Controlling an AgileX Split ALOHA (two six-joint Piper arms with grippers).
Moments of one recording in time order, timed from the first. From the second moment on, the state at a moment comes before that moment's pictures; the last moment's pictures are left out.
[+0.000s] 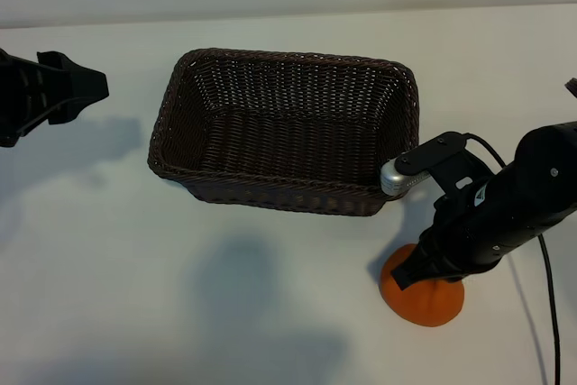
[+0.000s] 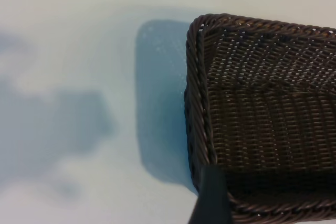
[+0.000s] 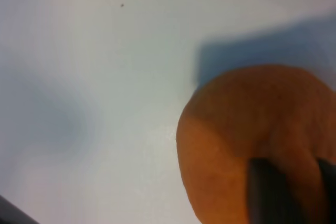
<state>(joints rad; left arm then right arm) -0.05 1.18 -0.81 -0.55 0.48 0.32 0.43 1.57 -0.71 0.36 0.55 -0.23</state>
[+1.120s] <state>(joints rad) -0.05 1.18 -0.81 -0.55 0.48 0.31 0.43 1.24 -0.77 0.31 0.72 -0.14</state>
